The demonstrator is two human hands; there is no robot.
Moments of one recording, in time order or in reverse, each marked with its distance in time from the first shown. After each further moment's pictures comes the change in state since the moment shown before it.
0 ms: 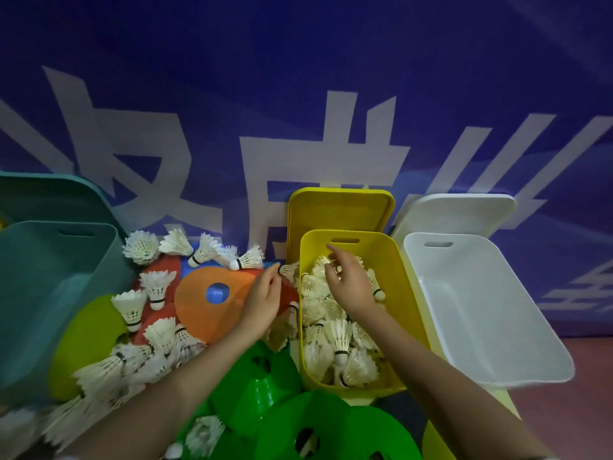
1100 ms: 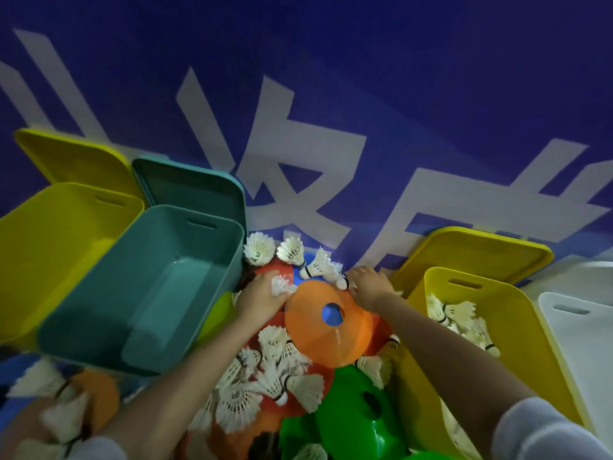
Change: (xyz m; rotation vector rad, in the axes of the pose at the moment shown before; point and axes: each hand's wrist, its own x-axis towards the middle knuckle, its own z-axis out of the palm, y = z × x) left_hand 0.049 -0.129 -0.209 0.391 0.086 -0.133; right_hand 0.097 -0.089 0.173 -0.828 -0.600 -0.138
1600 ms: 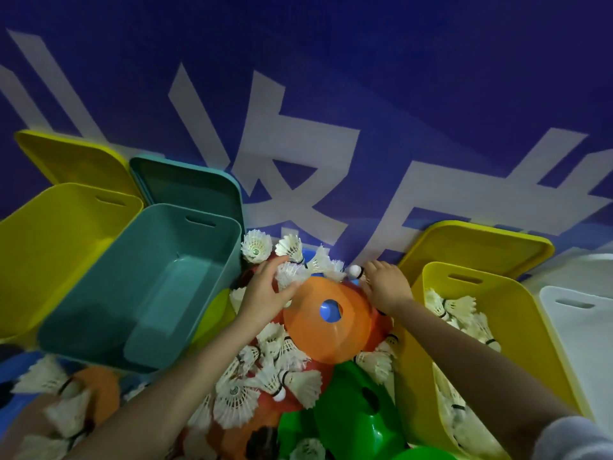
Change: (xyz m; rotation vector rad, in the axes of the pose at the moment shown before) left_hand -0.026 0.030 -0.011 -0.349 0.115 0.151; right_hand -0.017 0.031 0.007 0.056 0.292 -0.052
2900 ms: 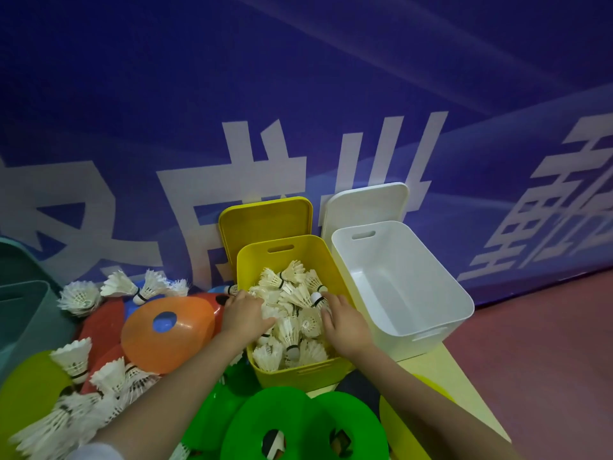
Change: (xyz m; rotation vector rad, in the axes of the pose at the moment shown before) left_hand -0.078 0.139 0.243 0.966 -0.406 0.353; right_hand -0.295 0.133 -0.025 0.476 0.201 0.468
